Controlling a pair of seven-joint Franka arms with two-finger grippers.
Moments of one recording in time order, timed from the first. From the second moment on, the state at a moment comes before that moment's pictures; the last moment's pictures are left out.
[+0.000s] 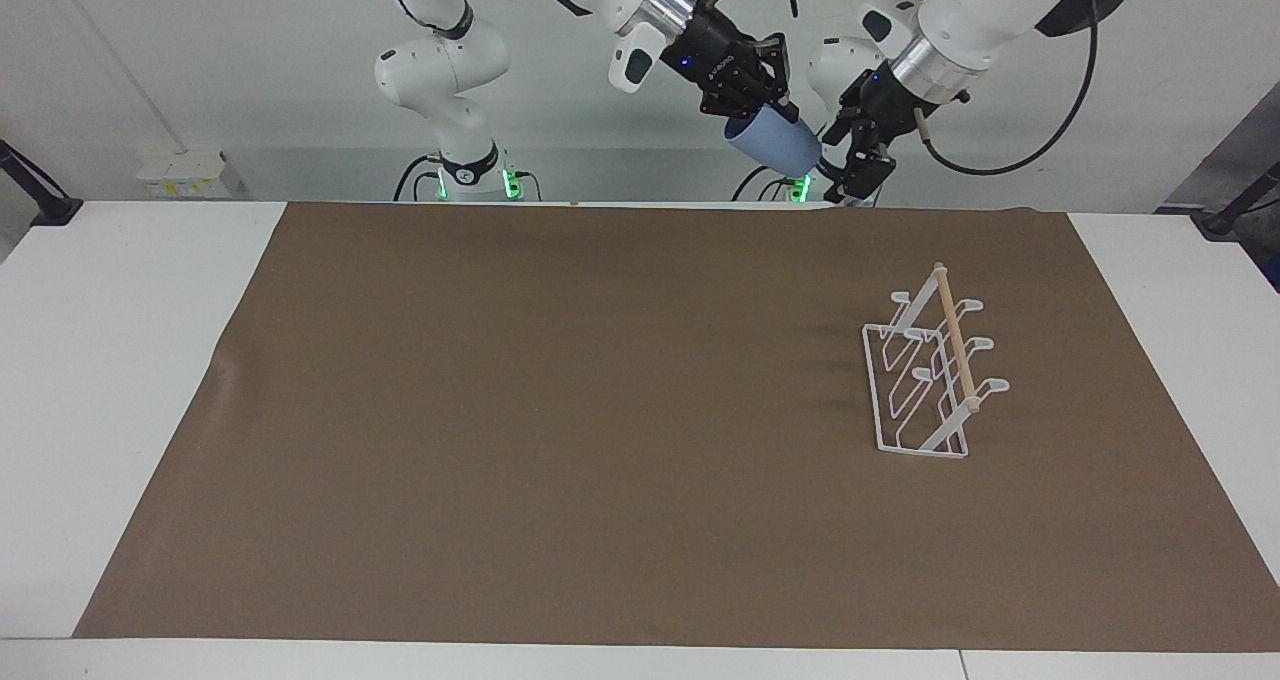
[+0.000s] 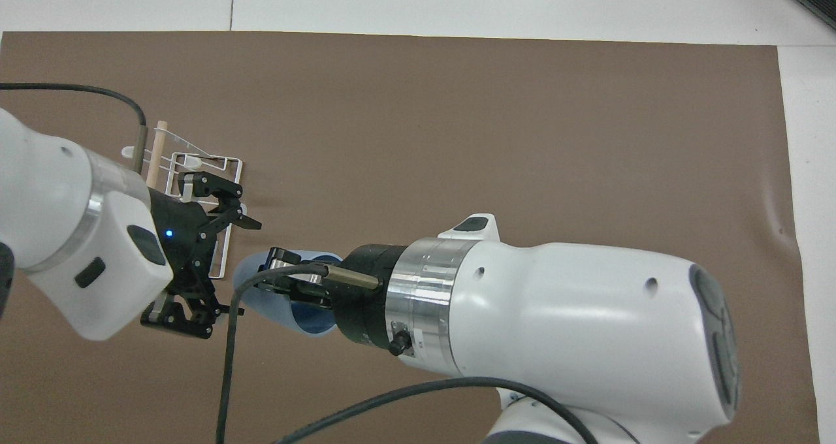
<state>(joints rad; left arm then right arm) -0.36 -0.10 -0.02 -1.64 -0.34 1.48 1.32 0.55 -0.06 0.15 -1.75 0.83 2.29 0.66</state>
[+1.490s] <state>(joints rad) -0.40 -0.11 -0.01 -1.66 -0.41 1.53 1.16 0.52 -0.05 0.14 -1.75 0.83 2.30 0.66</state>
